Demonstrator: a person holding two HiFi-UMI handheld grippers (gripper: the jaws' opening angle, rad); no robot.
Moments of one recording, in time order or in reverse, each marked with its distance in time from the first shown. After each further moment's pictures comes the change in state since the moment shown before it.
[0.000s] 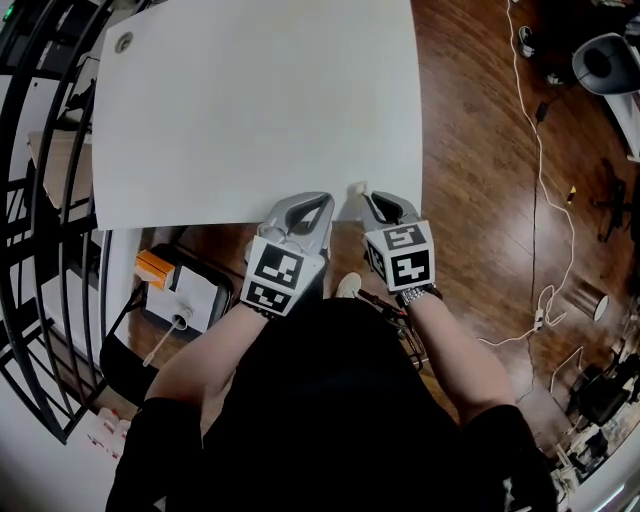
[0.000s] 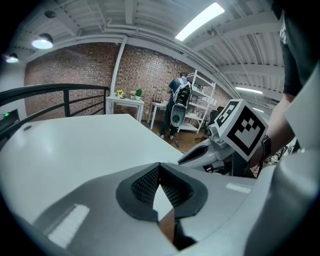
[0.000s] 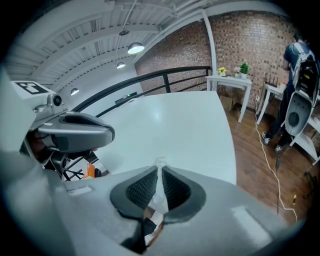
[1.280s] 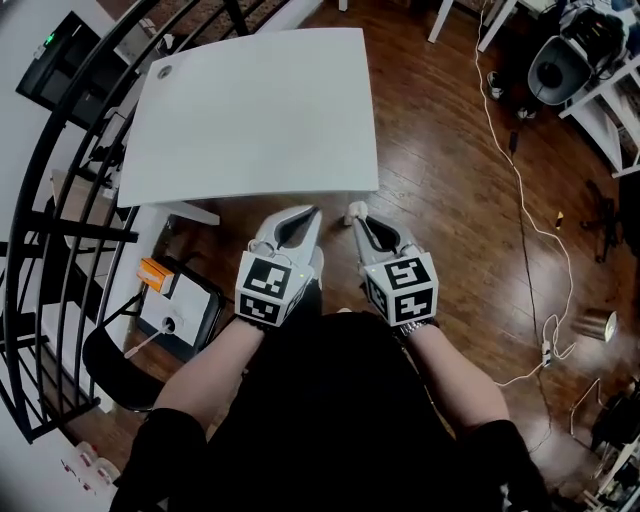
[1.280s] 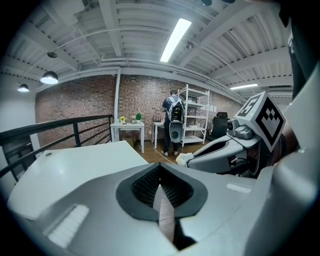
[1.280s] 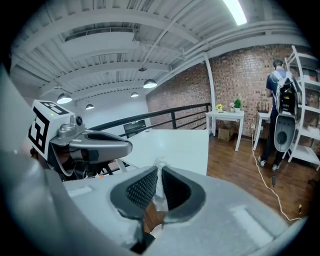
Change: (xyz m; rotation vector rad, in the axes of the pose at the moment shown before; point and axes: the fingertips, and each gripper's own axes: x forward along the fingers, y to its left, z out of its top) left arm -0.105 -0.155 0.021 0.124 -0.223 0.143; right arm -0.208 0.051 -0.049 -0.088 -0.375 0.011
